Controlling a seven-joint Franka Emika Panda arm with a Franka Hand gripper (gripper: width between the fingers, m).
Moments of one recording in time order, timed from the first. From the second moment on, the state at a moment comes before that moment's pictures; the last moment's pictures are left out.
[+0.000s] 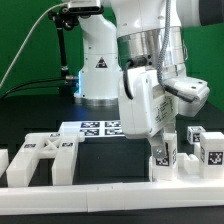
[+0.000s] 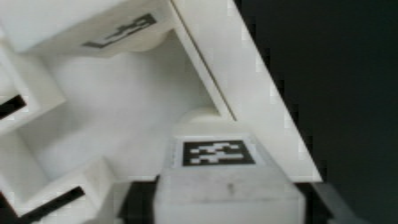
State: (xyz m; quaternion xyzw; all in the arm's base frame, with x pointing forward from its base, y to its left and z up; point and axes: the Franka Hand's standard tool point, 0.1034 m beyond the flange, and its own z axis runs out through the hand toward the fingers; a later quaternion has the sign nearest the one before) arm 0.645 0.050 0.067 -0.52 0.85 0.02 0.10
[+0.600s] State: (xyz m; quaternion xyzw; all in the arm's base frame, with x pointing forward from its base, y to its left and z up) arm 0.644 0.064 0.065 -0.78 0.62 -0.01 0.10
